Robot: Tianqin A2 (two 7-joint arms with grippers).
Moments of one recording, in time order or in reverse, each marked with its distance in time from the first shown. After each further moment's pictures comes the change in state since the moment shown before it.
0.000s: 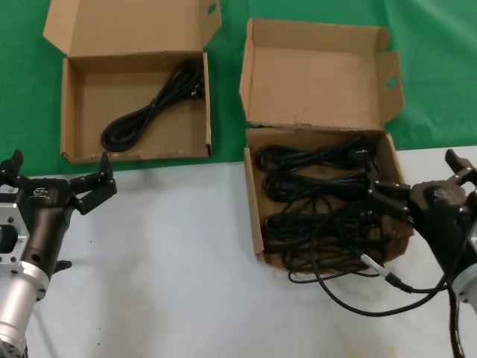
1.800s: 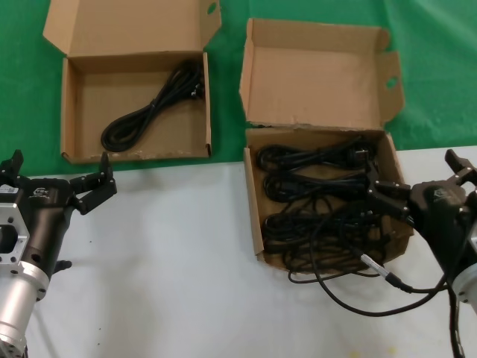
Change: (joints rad) left arm 0.000 0.000 0.000 0.000 0.000 0.000 0.000; right arm 0.000 0.000 0.000 0.000 0.000 0.000 0.000
